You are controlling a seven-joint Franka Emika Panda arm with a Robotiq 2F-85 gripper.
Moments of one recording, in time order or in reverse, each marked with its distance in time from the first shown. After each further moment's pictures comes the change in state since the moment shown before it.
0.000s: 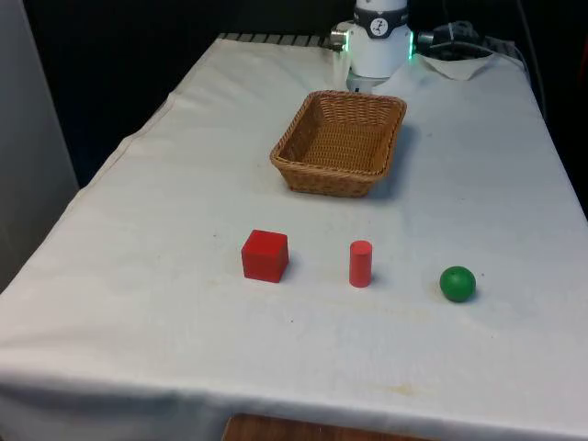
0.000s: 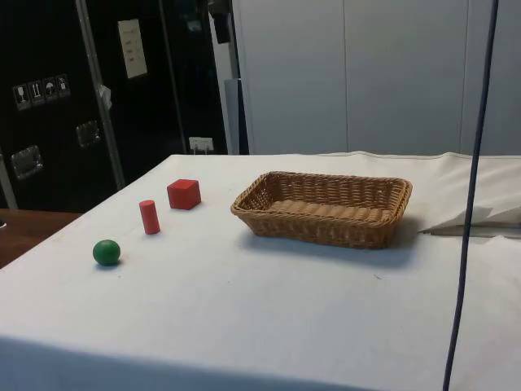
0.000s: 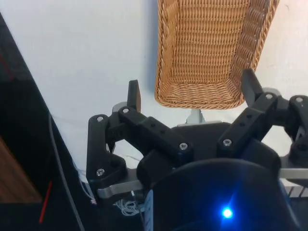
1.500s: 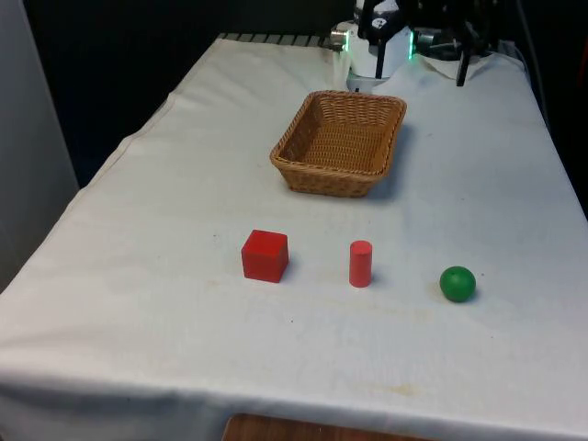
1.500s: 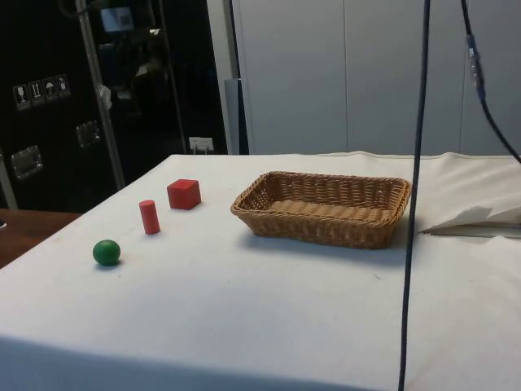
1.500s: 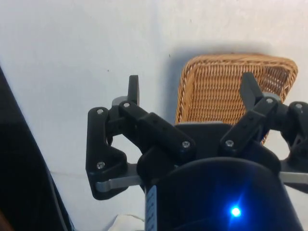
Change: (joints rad) arm 0.009 0.367 0.038 0.253 0.073 0.136 0.089
